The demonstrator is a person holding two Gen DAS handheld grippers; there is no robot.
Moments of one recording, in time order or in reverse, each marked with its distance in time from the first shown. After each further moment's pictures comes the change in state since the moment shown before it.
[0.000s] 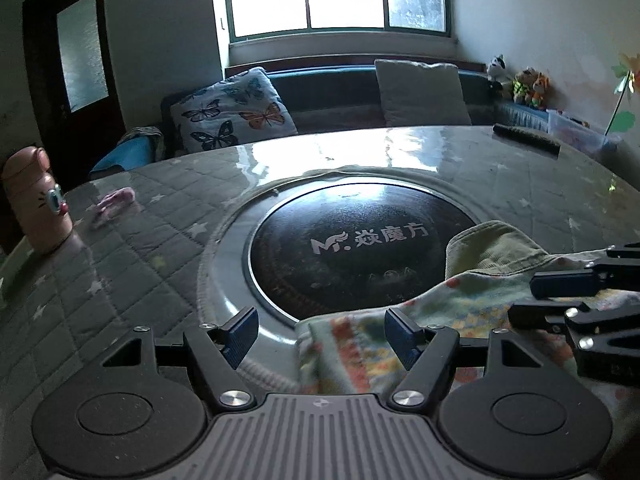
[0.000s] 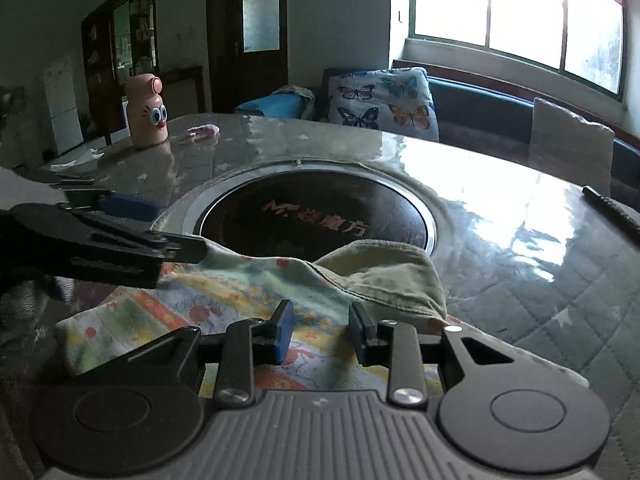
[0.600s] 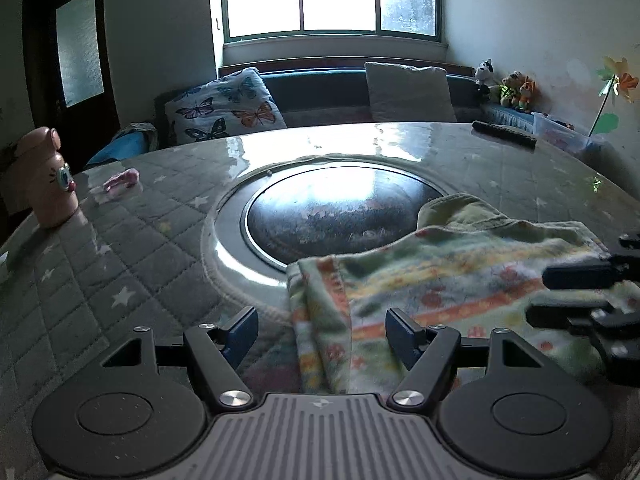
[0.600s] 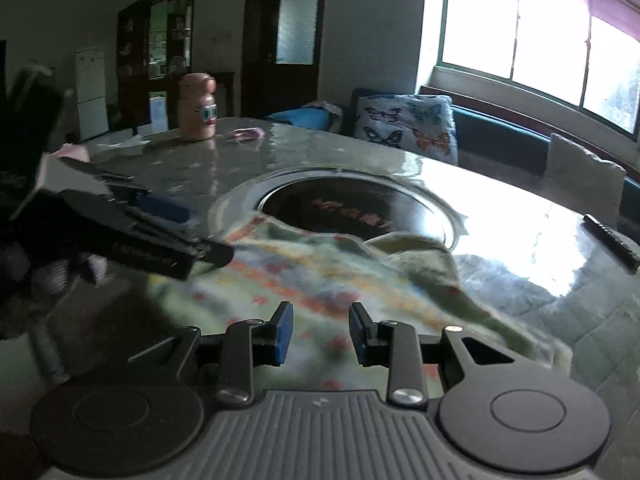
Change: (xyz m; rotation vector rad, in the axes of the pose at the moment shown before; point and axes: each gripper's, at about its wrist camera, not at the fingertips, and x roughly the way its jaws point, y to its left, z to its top) left arm -0.034 -0.006 -0.036 -0.004 0.002 -0.031; right arm -0.059 0.037 -0.036 -0.112 -0.046 0.045
